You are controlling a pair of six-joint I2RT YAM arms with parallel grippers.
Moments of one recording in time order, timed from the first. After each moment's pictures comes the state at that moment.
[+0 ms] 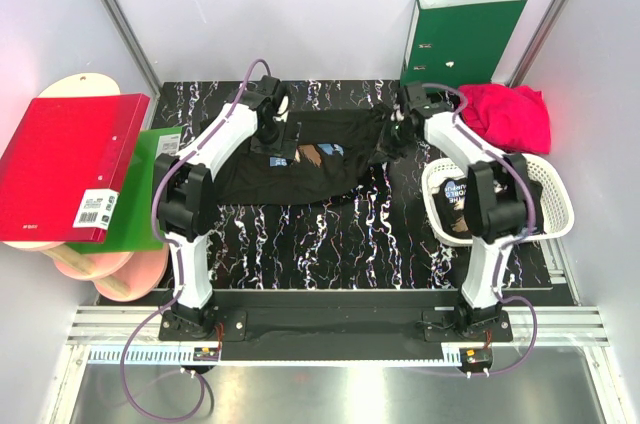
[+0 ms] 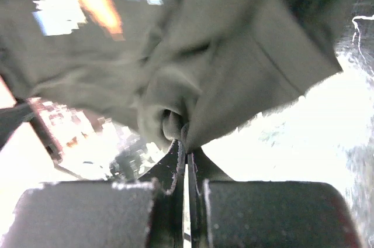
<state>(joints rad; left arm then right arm) -0.36 2.00 1.79 -1.02 -0.04 -0.17 0.29 1.98 1.58 -0.68 -0.35 0.58</state>
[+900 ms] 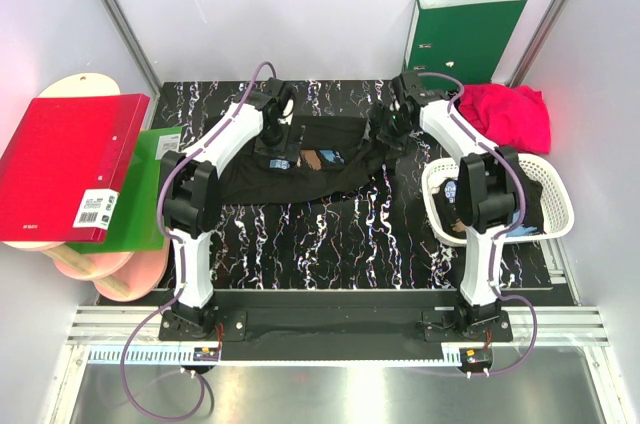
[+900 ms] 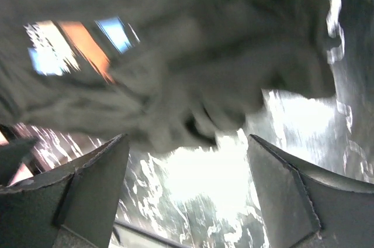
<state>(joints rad) -0.38 2.05 1.81 -1.04 -0.04 -0.17 0.29 2.09 1.81 -0.78 -0.25 0.56</state>
